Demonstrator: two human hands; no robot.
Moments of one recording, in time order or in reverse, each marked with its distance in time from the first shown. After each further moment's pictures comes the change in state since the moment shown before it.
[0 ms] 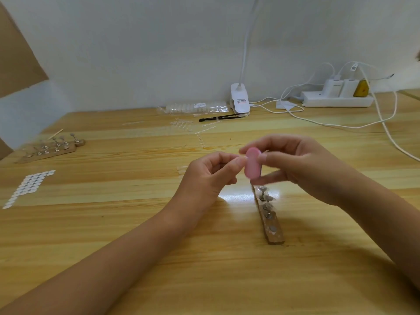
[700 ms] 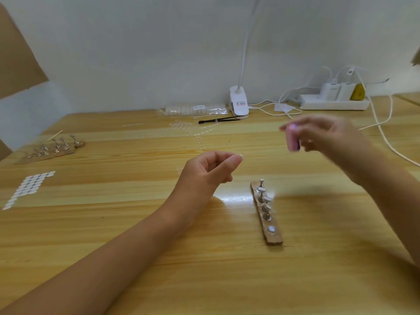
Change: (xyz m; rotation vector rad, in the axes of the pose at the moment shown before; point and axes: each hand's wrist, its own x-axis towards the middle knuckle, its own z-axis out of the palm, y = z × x) left_hand 0.002 0.002 -0.005 0.009 0.038 -0.044; right_hand 0.001 -0.004 -0.051 -0.422 0.454 -0.008
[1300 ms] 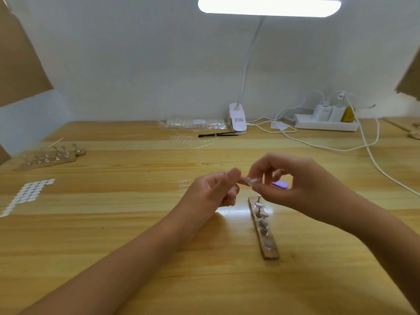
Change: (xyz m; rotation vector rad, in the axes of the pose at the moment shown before) left_hand -0.004 0.006 0.001 -0.103 -0.154 -0.045; right_hand -0.038 -0.045 0.036 -0.273 -0.262 -0.316
